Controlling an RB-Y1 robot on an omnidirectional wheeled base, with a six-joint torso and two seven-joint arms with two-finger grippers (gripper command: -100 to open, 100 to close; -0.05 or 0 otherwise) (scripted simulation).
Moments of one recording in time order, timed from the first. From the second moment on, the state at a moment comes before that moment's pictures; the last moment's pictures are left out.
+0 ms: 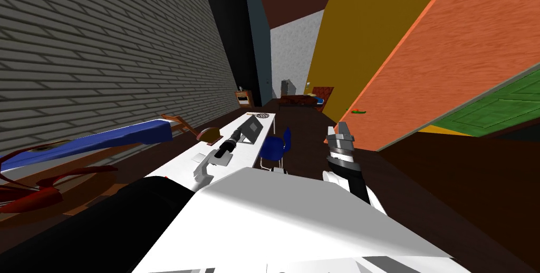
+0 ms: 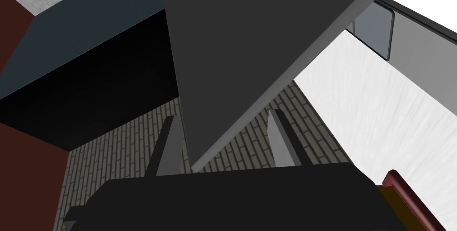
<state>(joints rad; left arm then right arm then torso) 0.40 0.51 0.17 -2.16 -0.02 0.37 0.18 0.47 0.01 -0.07 -2.26 0.07 -0.46 0.02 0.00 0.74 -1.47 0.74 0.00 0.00</state>
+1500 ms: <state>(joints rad) 0.40 0.47 0.15 -2.15 0.07 0.41 0.26 0.47 0.01 -0.07 -2.26 0.07 -0.46 0.02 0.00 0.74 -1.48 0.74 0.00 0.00</state>
